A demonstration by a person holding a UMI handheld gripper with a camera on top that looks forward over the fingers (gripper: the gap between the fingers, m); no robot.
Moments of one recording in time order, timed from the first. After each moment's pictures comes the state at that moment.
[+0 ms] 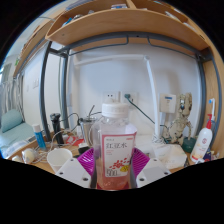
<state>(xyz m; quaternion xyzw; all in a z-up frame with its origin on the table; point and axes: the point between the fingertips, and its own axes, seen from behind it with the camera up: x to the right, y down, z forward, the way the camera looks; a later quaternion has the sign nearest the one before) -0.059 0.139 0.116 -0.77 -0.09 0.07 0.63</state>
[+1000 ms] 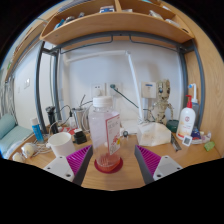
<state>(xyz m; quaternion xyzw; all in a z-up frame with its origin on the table) -0.029 0.071 0.079 -0.79 -0.01 0.04 0.61</state>
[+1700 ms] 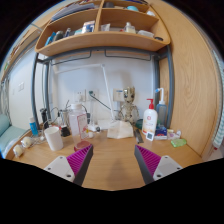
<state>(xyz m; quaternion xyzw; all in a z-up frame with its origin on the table) 0.073 -0.048 0.106 -0.78 0.04 -0.02 0.62</state>
